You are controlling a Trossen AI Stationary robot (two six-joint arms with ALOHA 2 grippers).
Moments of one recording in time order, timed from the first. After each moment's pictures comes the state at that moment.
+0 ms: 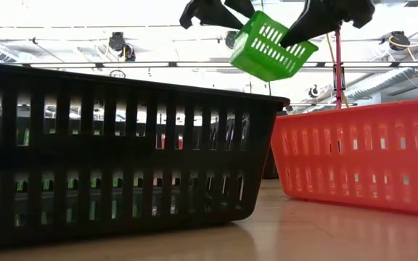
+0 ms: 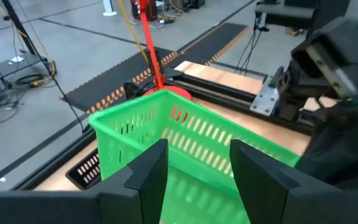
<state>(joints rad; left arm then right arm) -0.14 1.75 1.45 -0.12 -0.63 -0.26 0.44 1.31 0.95 -0.50 0.89 0.06</state>
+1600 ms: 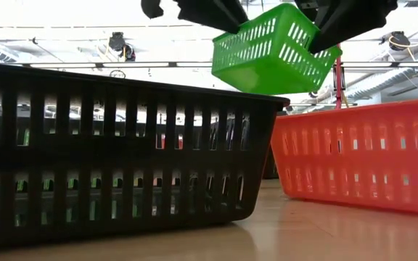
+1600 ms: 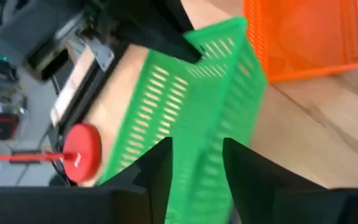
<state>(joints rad) -0.19 1.76 1.50 -0.49 -0.15 0.81 0.44 1.31 0.95 -0.51 0.34 -0.26</state>
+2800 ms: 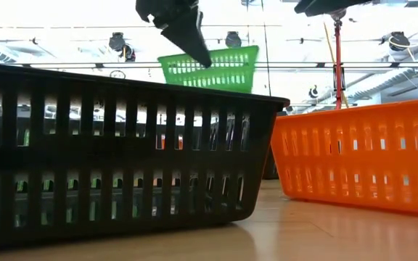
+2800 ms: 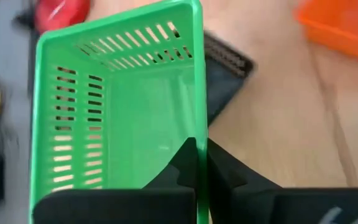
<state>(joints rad) -0.22 1.77 1.50 -0.73 -0.40 0.12 0.54 1.17 0.95 -0.54 0.81 -0.06</state>
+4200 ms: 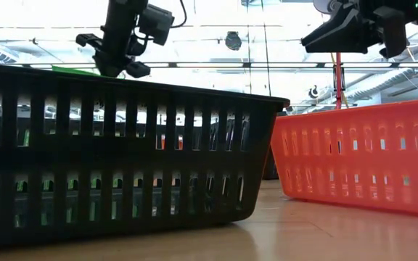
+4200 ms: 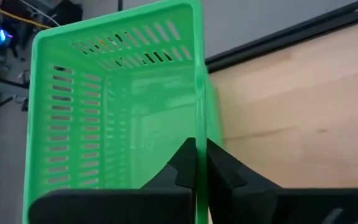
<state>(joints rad) 0.40 1.65 1.50 -1.57 -0.75 -0.99 0.44 0.89 0.47 0.03 0.81 -0.41</state>
